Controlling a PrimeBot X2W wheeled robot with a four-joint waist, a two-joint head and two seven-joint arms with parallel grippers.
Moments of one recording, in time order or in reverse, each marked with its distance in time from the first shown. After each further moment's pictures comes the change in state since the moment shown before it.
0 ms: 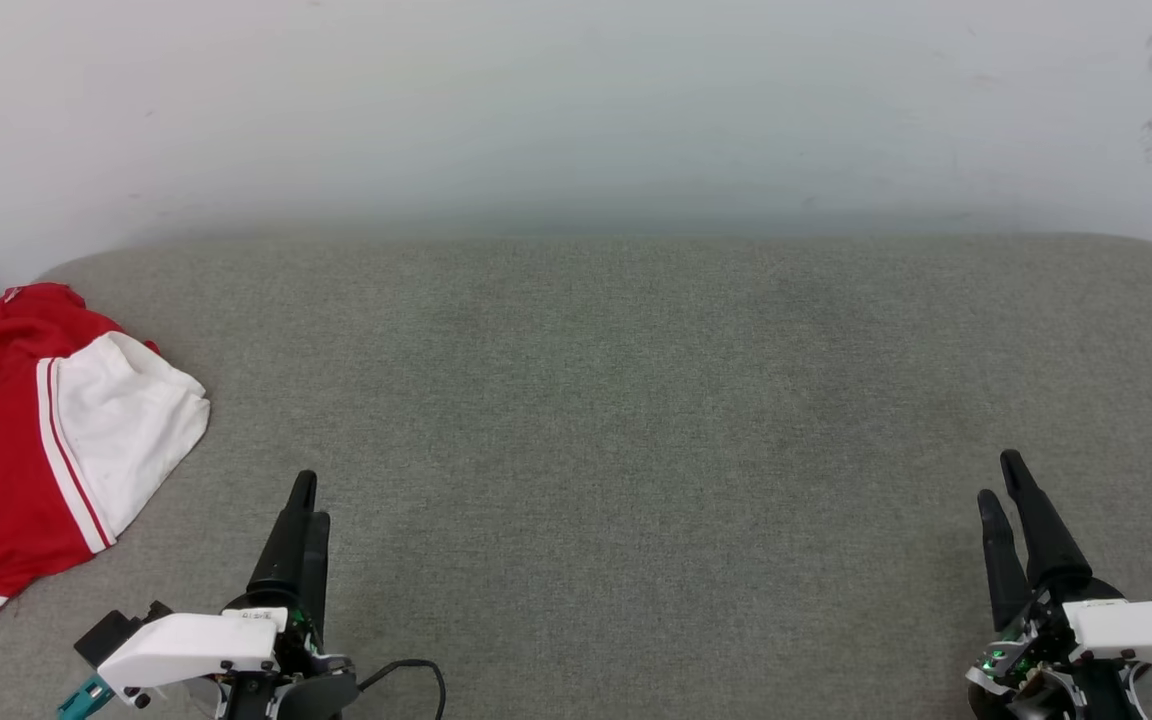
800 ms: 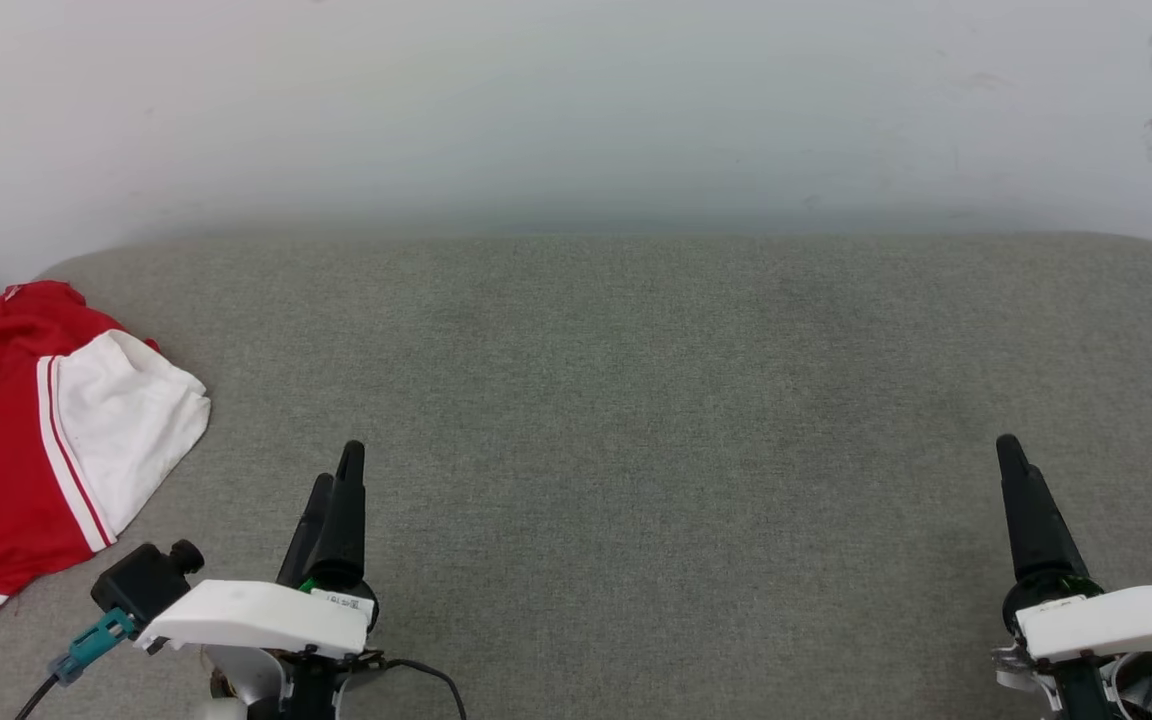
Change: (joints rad) left arm -0.009 0.000 -0.073 -0.081 0.539 0.022 -0.097; right arm 0.017 -0.033 0.024 -0.086 -0.548 0.000 -0.102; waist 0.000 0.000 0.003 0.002
